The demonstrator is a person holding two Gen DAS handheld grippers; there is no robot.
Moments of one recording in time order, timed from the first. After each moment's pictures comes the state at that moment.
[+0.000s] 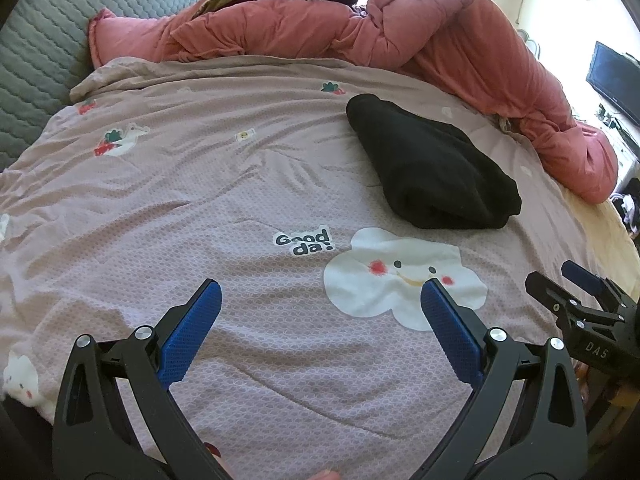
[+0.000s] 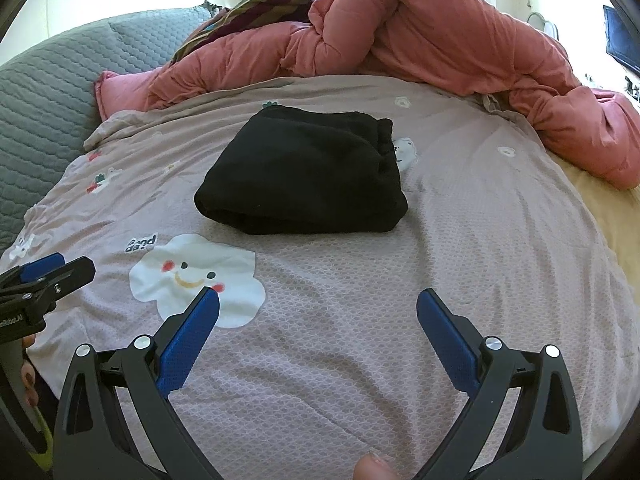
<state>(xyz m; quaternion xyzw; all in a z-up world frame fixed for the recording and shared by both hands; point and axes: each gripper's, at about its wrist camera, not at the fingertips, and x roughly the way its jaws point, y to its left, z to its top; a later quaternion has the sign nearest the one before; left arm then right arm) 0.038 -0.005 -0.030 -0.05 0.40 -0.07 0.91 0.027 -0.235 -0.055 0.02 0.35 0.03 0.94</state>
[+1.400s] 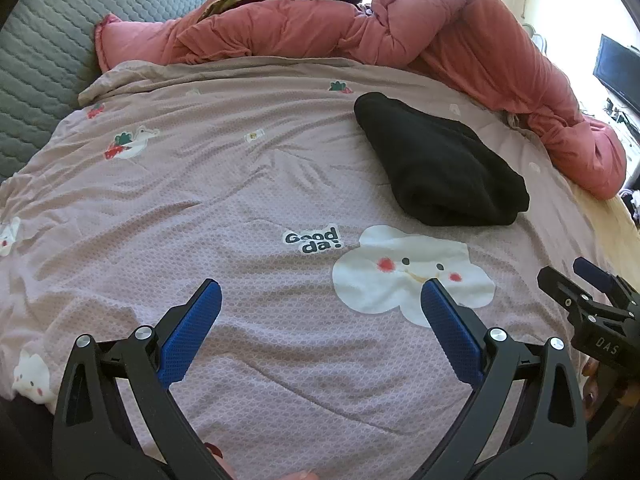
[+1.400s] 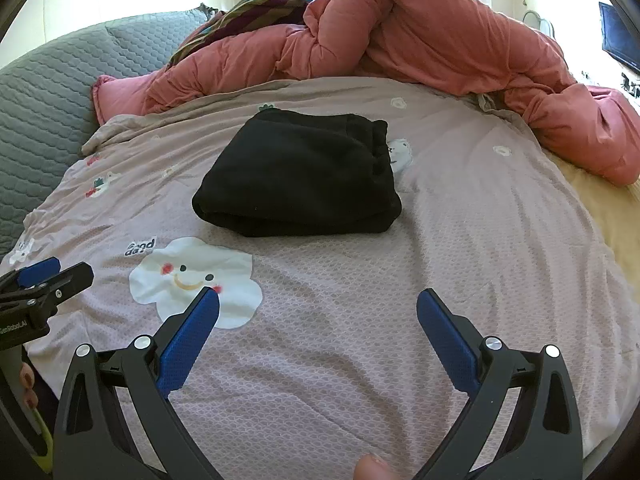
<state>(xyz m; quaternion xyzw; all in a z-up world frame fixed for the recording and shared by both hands) 0.035 -0.004 -0.026 -0.03 0.40 -0.05 0.91 0.023 -0.238 -0.052 0.02 0.35 0.03 0.94</state>
